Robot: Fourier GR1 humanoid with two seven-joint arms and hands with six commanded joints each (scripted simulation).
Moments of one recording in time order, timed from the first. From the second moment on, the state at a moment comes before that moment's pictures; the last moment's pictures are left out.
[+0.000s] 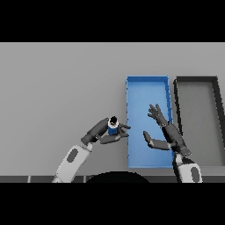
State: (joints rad) left arm -0.23 -0.01 -0.49 -1.57 -0.06 -0.24 -0.03; right arm 0.16 -0.25 0.13 -2.12 -0.13 0.23 0.25
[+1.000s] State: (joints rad) left arm -0.21 -0.06 -0.41 -1.56 -0.12 -0.34 -0.04; right arm -0.46 -0.22 0.36 -1.99 -0.20 0.35 0.57
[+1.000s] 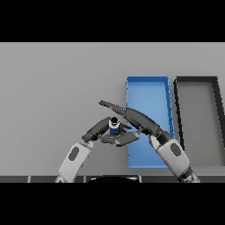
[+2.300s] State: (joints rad) left arm -0.21 -0.04 -0.39 -1.59 -0.16 -0.42 -0.04; right arm -0.52 -0.20 0.48 -1.92 -0.20 0.20 0.43
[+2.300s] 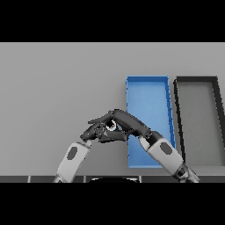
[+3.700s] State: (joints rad) left arm -0.20 -0.05 -0.37 -1.58 -0.20 -0.41 0.12; right arm -1.02 -0.34 0.03 -1.78 -0.49 0.01 0.60
